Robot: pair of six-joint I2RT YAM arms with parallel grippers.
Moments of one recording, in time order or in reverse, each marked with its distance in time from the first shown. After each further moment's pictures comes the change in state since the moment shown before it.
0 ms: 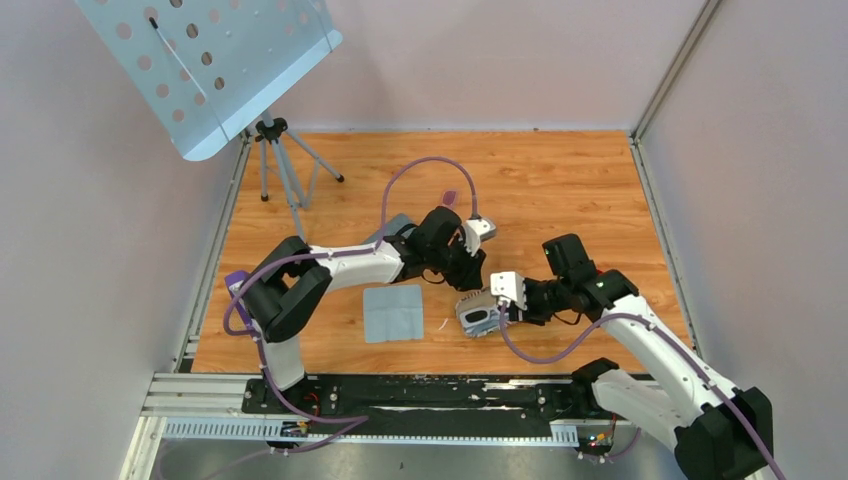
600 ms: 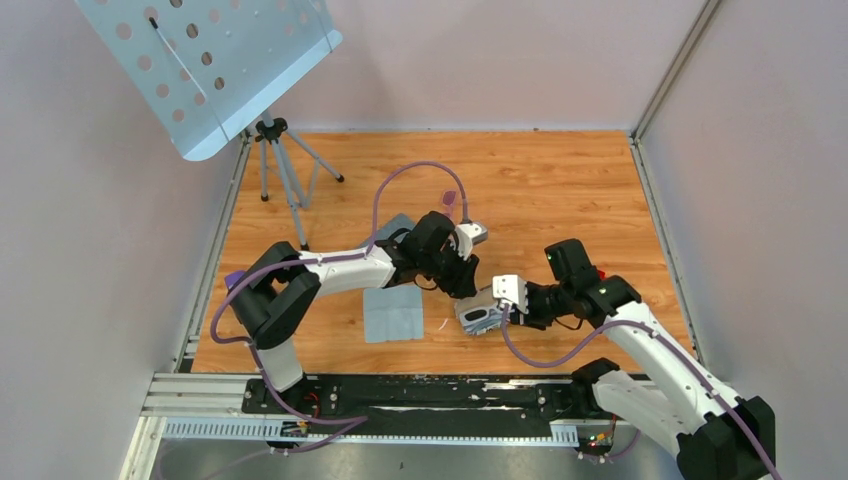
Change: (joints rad) left arm 0.003 -0.092 -0.084 -0.031 -0.024 -0.080; right arm 0.000 -0.048 -0.035 0.000 0.003 0.040
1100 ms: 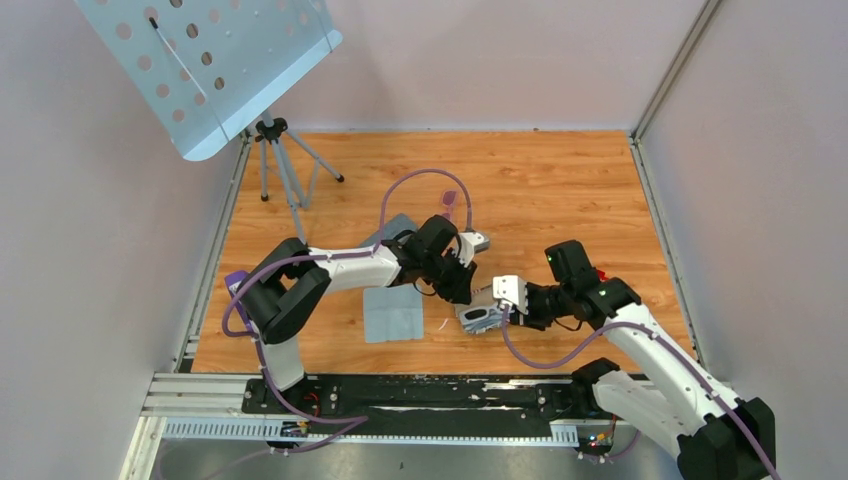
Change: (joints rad) left arm 0.000 0.053 0.017 -0.074 0.072 0.029; right arm 0.000 -0.008 -0.018 0.022 -0.001 0.011
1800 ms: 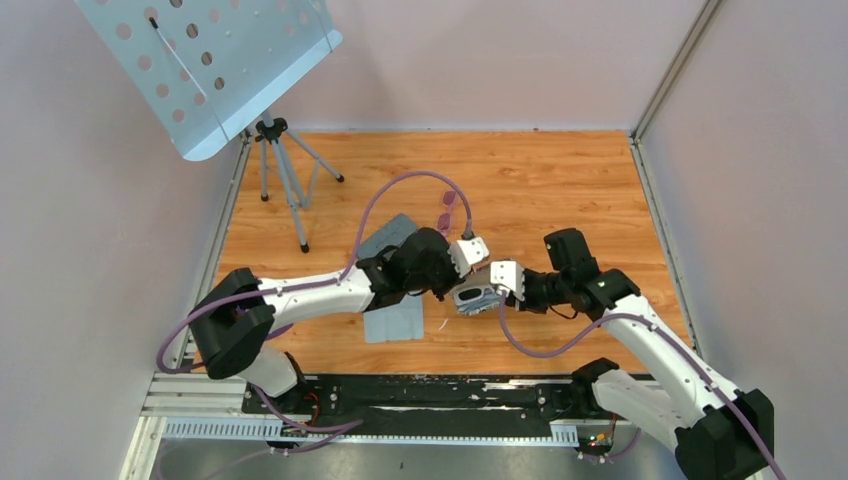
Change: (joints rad) left arm -0.094 -0.270 -0.124 0.102 -0.316 0.266; right arm 0.000 0.042 0.057 0.077 0.004 0.035
